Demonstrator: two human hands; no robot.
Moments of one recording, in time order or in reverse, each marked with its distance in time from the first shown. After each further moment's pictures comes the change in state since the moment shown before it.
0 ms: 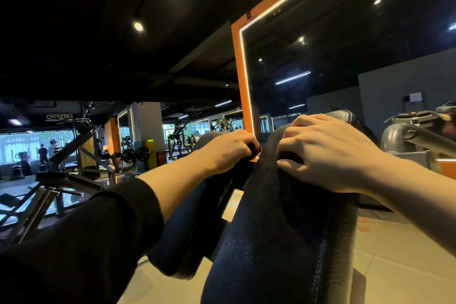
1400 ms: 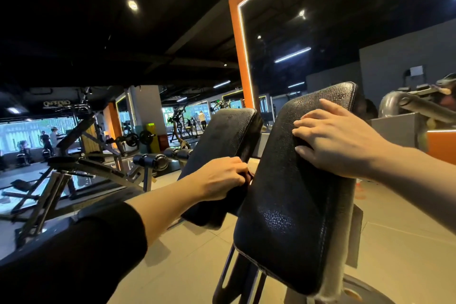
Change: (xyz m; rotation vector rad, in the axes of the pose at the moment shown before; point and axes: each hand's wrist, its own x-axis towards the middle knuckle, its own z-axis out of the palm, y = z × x) left_hand -0.121 0.056 0.011 -0.025 -0.151 0.086; right_hand -0.024 -0.036 0.004 -0.151 -0.084 0.114
